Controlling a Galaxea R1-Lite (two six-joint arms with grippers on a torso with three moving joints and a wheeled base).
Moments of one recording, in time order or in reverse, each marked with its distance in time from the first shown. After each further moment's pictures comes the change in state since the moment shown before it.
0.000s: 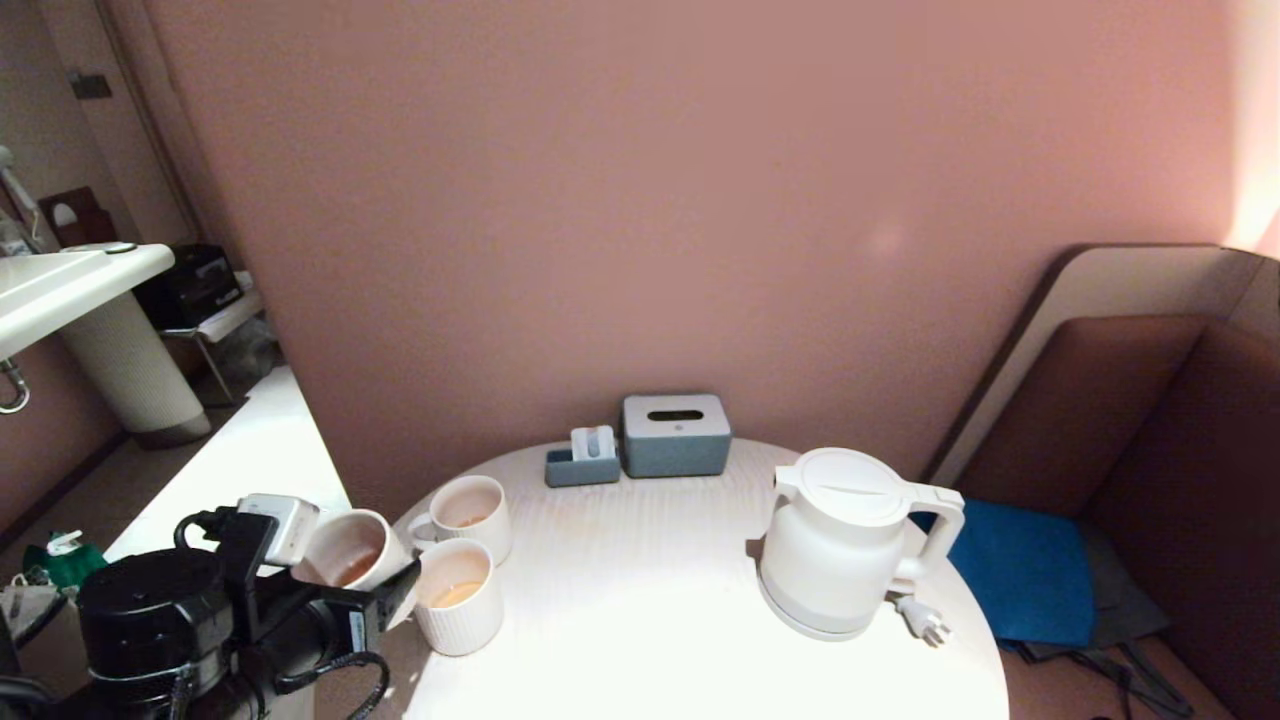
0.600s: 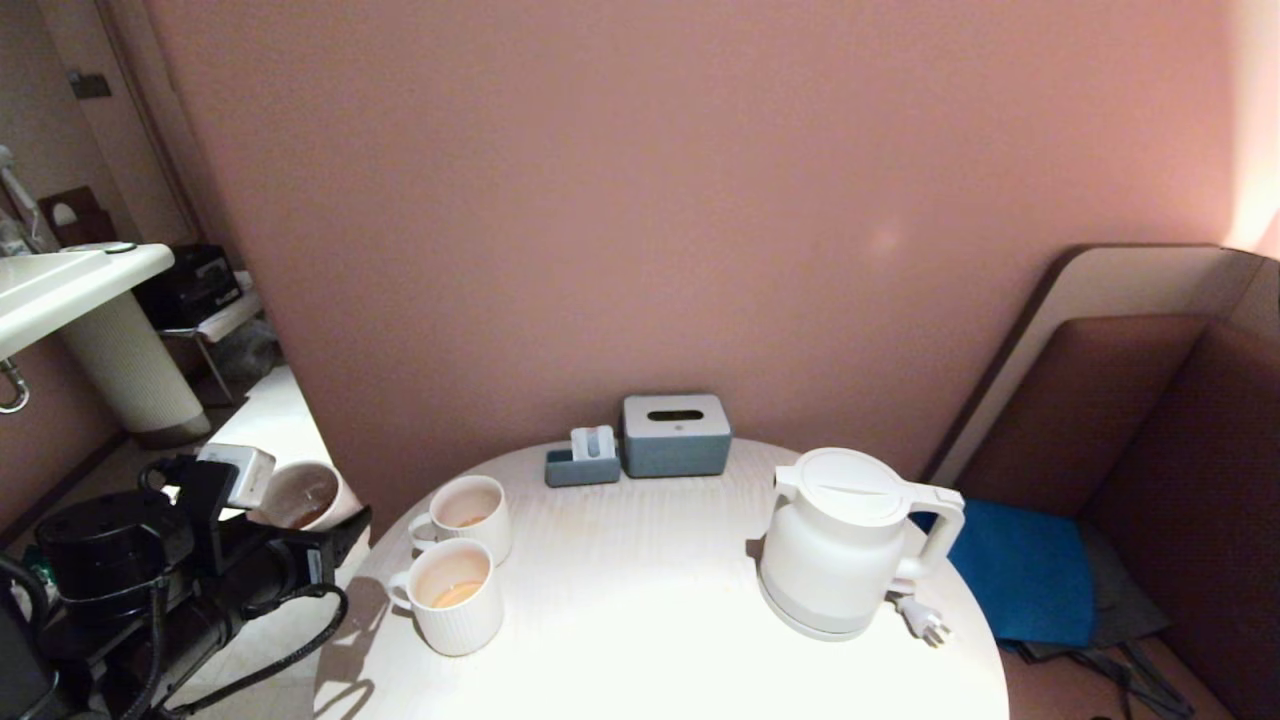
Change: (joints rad) left arm 0.235 0.051 -0.174 0.037 -0.132 0.138; right arm 0.000 0.000 0.000 0.000 0.000 0.000
